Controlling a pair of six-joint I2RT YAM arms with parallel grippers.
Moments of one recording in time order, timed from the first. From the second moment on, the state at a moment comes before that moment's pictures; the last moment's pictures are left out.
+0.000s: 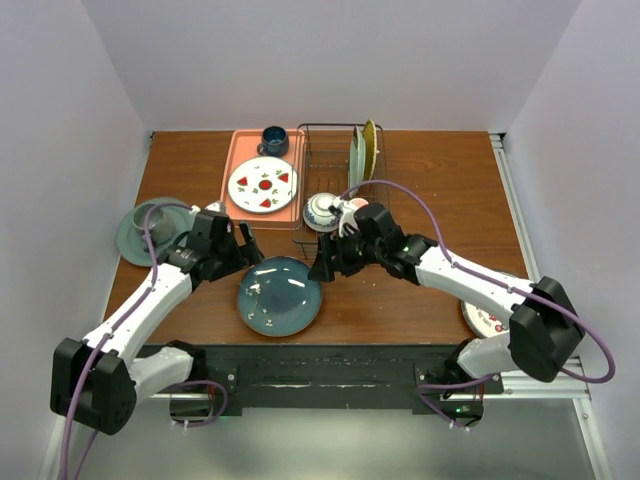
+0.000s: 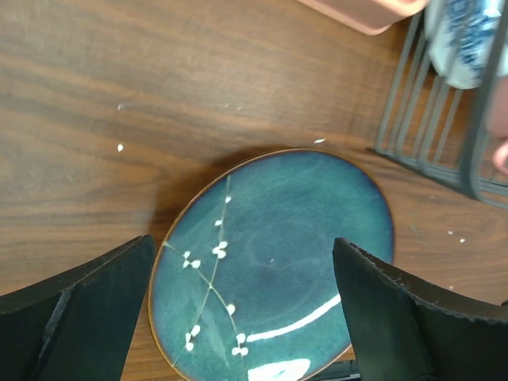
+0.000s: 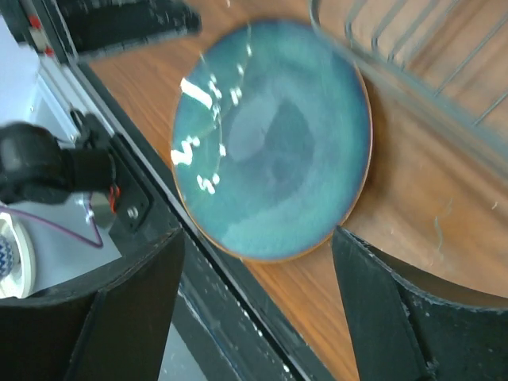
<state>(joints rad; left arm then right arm) -0.32 1.09 0.74 -0.56 -0.03 -0.68 0.76 1.39 0.95 -0.22 -0.36 0.49</state>
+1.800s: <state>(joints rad) -0.32 0.93 0.43 -0.53 0.06 -0.81 0.84 1.57 0.69 0.18 -0.26 0.82</state>
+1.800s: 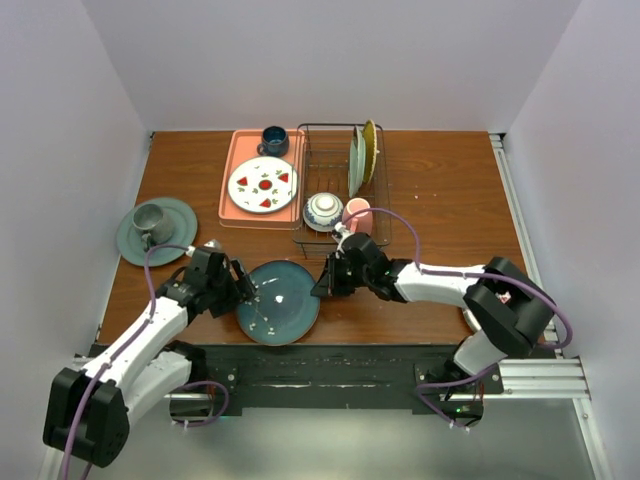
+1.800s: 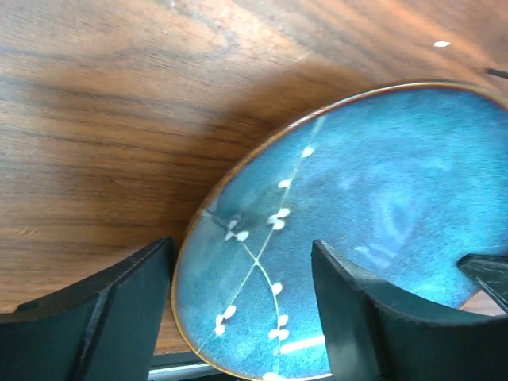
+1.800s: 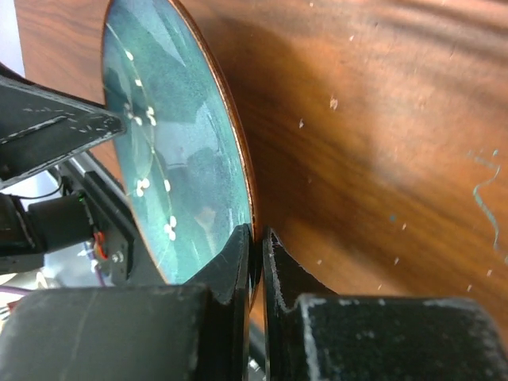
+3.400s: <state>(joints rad) -0.31 0.56 0.36 -0.42 0.23 -1.04 0.66 1.41 0.78 -0.08 -0.50 1.21</state>
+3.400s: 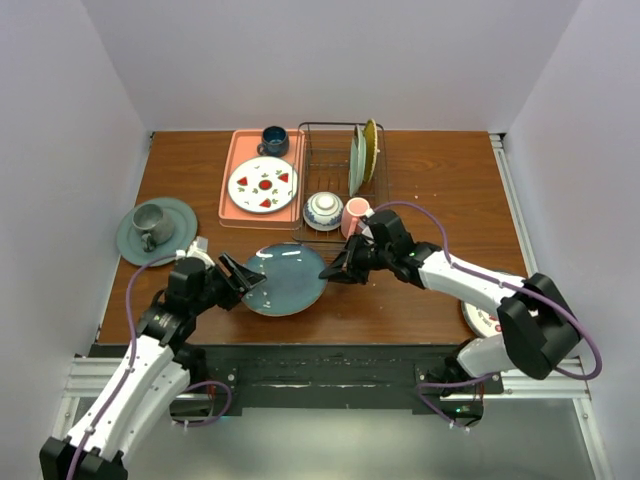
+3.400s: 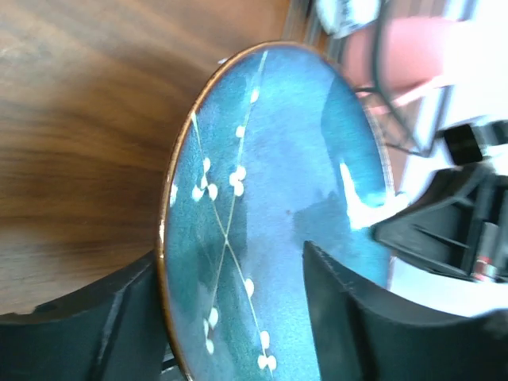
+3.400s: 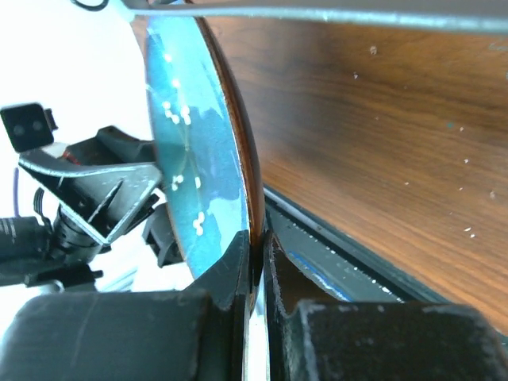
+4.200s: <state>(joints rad) -0.29 0.68 0.73 -0.72 0.11 -1.05 0.64 1.43 0.84 -0.02 -0.65 1.24</state>
